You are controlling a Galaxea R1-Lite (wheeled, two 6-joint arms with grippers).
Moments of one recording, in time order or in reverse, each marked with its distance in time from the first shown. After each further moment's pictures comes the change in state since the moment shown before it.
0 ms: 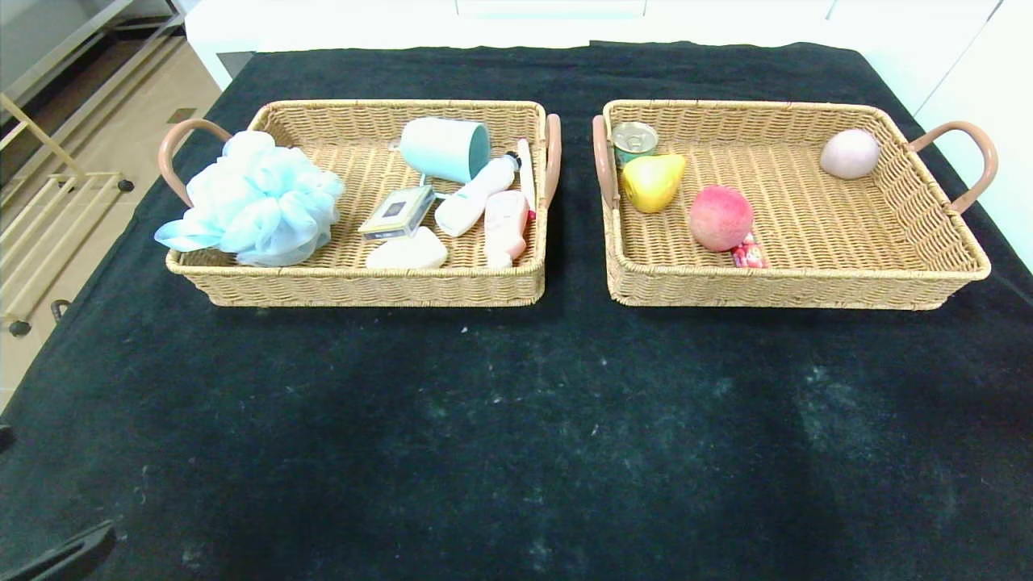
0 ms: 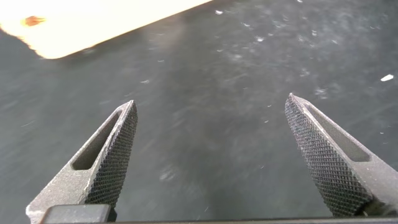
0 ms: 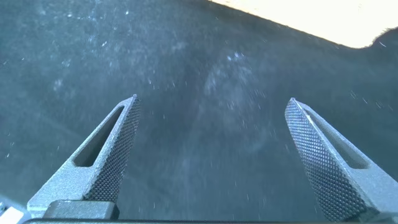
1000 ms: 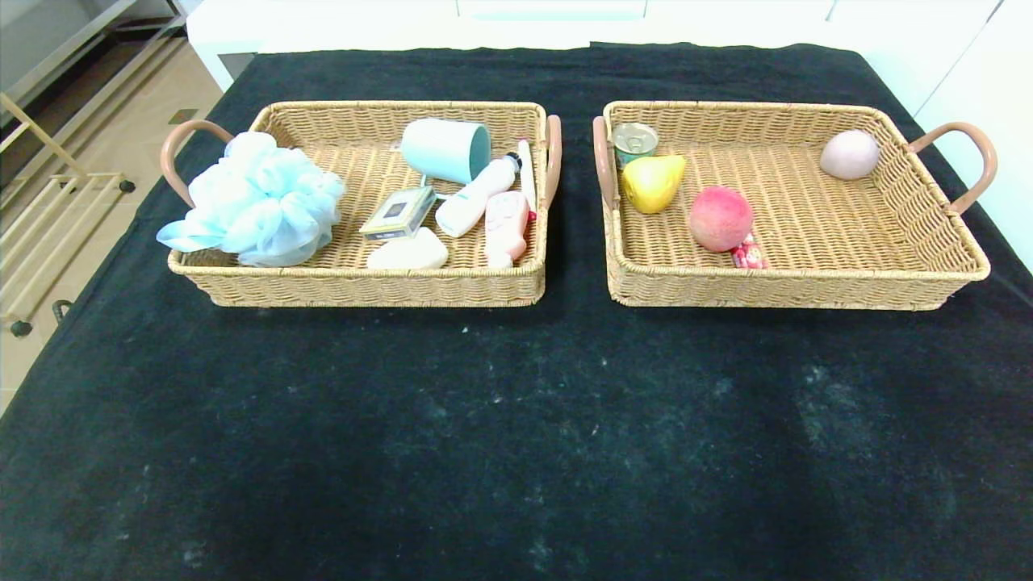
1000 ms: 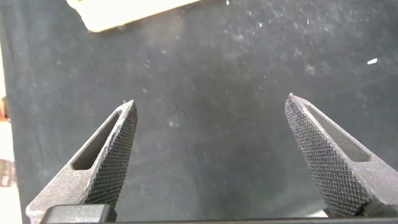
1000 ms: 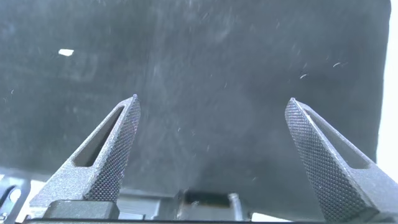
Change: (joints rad) left arm 0.287 -0.336 -0.143 0.413 -0.195 0.027; right arm -0.356 -0.455 0.104 0.414 0.102 -0.010
